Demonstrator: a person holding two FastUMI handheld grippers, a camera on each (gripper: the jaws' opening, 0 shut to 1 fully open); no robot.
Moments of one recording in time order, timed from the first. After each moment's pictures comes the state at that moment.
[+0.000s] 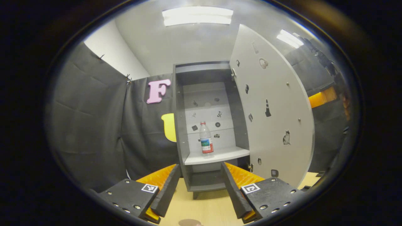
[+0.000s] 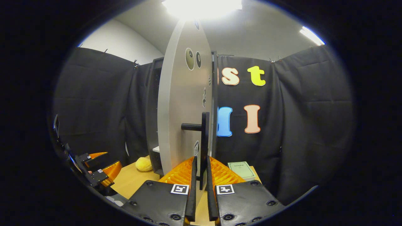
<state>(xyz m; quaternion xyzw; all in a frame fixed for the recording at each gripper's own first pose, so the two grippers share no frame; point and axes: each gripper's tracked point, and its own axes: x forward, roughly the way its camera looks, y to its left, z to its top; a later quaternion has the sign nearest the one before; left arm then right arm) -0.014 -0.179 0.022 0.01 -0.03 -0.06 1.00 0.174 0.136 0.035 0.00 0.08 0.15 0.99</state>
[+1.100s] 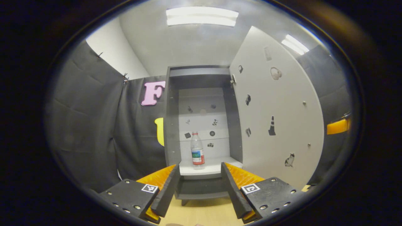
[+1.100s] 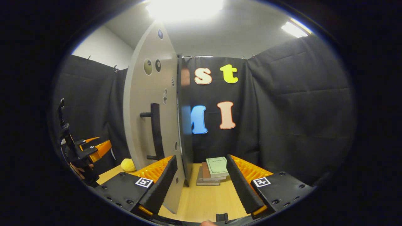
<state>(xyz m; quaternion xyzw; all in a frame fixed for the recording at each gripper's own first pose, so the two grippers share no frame) 0.056 -0.211 0.071 -0.02 -0.04 -0.07 1.00 0.153 0.039 0.011 0.03 0.09 0.04 0.99</state>
